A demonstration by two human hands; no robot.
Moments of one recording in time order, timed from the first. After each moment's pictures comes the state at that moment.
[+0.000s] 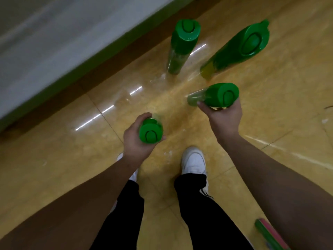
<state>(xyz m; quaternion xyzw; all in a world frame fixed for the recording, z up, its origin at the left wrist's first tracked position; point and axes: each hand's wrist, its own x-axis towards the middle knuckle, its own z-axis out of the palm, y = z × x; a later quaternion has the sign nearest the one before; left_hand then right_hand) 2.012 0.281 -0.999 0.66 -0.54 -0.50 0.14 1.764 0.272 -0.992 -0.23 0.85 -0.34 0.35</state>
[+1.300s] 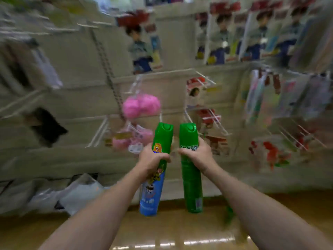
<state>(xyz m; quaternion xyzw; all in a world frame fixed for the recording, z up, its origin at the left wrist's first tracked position) 2.203 0.345 -0.211 0.70 -0.41 -0.39 0.44 2.022 0.281 -0.238 -0.61 0.47 -0.39 0.50</state>
